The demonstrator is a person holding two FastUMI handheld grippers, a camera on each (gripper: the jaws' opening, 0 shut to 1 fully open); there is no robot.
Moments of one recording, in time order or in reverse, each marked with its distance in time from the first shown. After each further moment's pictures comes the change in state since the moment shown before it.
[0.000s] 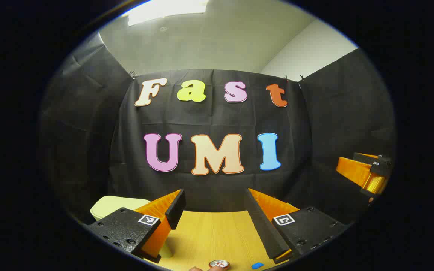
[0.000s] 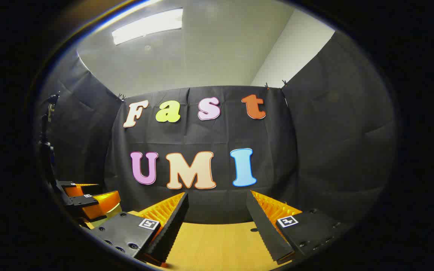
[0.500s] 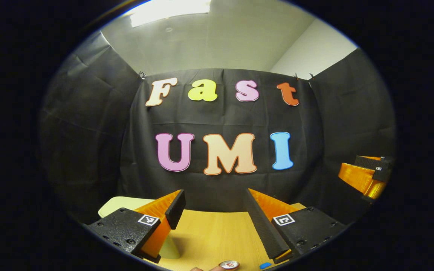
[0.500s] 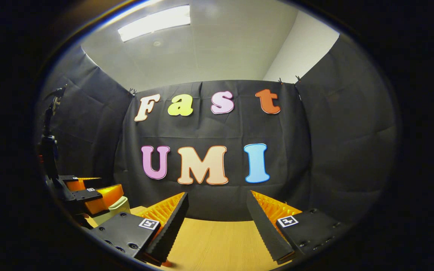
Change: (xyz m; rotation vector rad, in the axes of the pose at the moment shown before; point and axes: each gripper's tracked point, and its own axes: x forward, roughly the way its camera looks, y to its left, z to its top) left arm 0.005 0.041 -0.010 0.003 0.018 0.098; right arm 0.020 0.031 -0.009 -0.053 0.025 0.073
